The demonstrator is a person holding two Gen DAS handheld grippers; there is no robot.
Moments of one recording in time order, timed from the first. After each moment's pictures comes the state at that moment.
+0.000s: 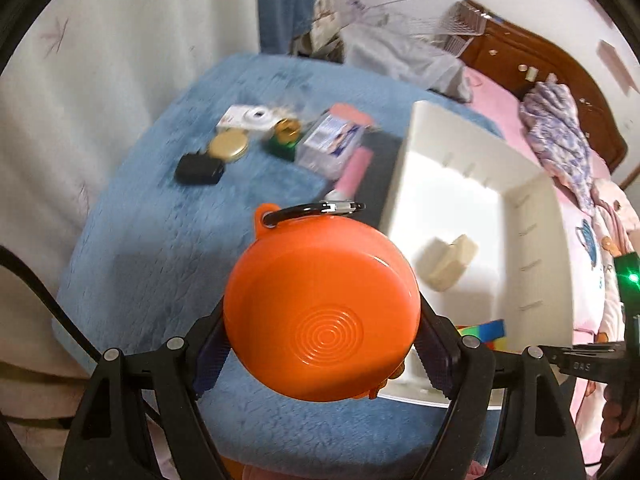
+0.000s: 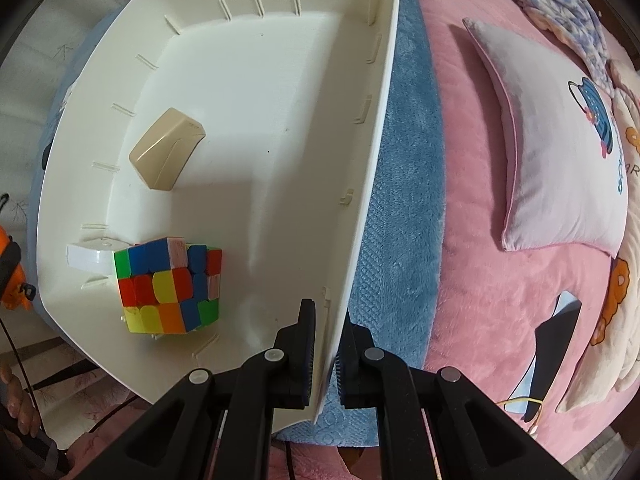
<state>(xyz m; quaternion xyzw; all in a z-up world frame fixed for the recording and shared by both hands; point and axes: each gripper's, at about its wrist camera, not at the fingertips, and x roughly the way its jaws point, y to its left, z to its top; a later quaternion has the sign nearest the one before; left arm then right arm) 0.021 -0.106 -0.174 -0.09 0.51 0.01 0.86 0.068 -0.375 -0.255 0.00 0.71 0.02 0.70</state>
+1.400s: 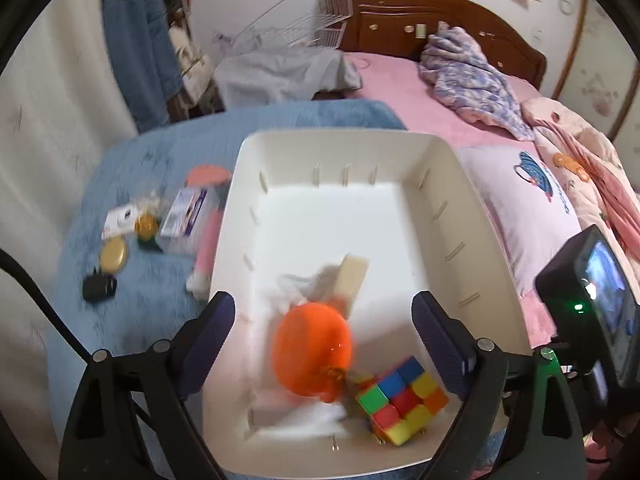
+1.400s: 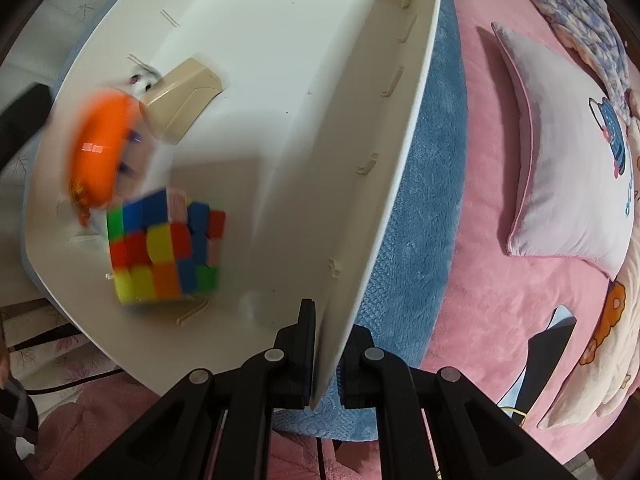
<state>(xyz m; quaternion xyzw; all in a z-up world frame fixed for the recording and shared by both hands) 0.069 -0.212 -0.163 0.05 0.46 -0.13 0.88 0.056 -0.366 -0.267 -0.04 0.73 0.05 0.68</state>
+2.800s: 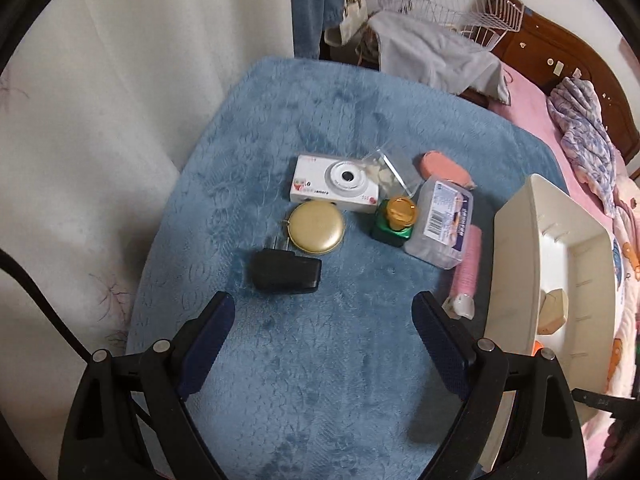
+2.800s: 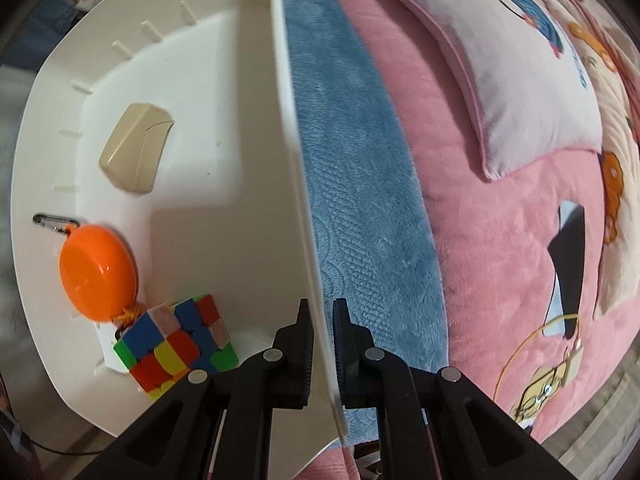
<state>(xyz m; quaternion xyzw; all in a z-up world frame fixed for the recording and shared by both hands) 0.155 0.033 -0.188 -0.07 0.56 0.01 0.82 0.075 -0.392 -0.271 0.12 0.72 -0.13 0.67</state>
